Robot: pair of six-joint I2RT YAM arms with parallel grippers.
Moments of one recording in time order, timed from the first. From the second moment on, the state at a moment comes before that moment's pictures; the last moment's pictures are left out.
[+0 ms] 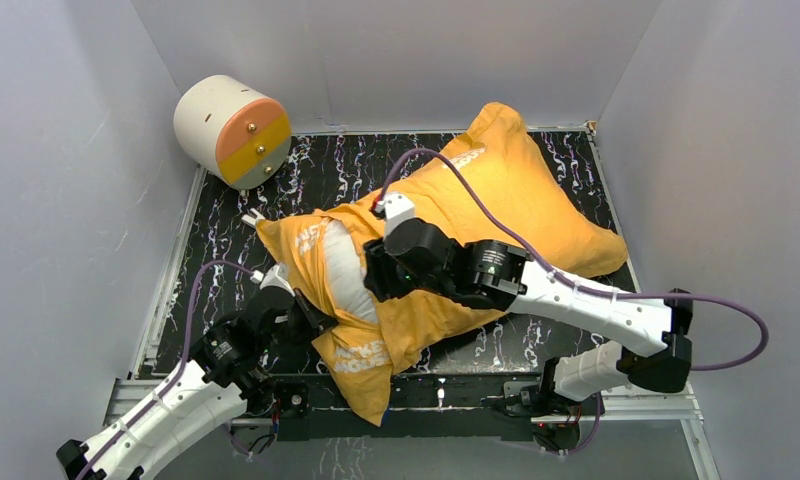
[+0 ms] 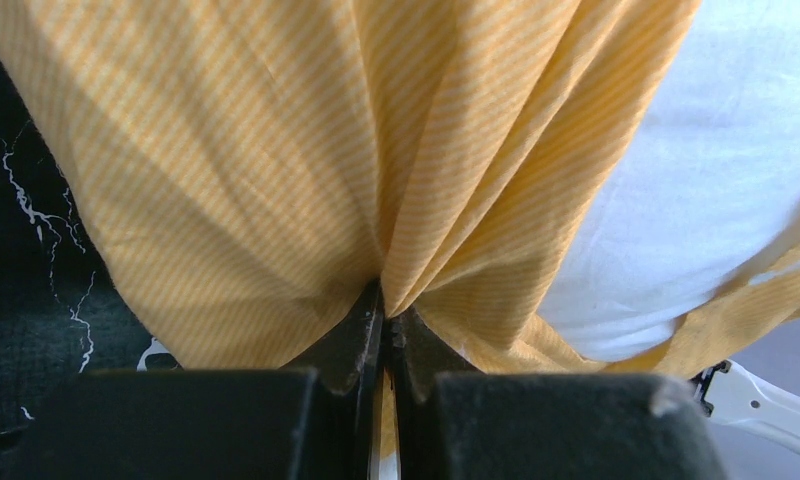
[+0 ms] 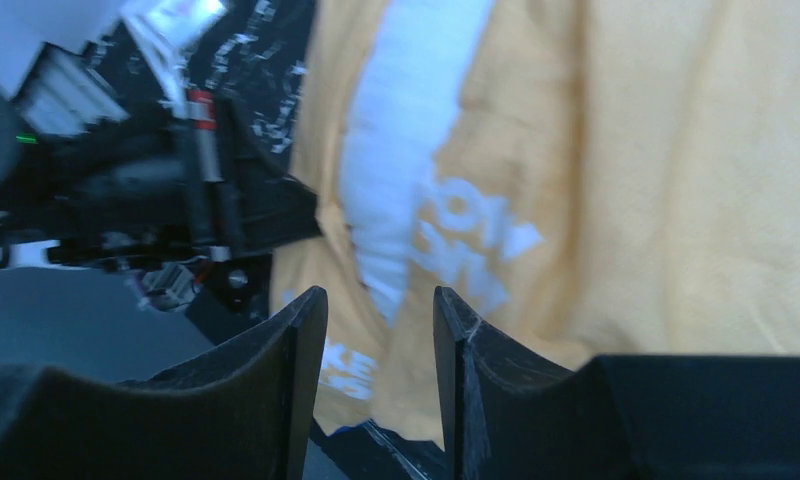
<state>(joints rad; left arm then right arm) -0.74 0.46 0.44 -0.70 -0.08 -1.13 1.26 1.32 1.38 -0.72 0.28 0.56</state>
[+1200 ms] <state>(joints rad) -0.74 0.44 0.51 -0.77 -0.18 -1.06 1.26 1.57 1.15 -0.23 0.51 0.43</state>
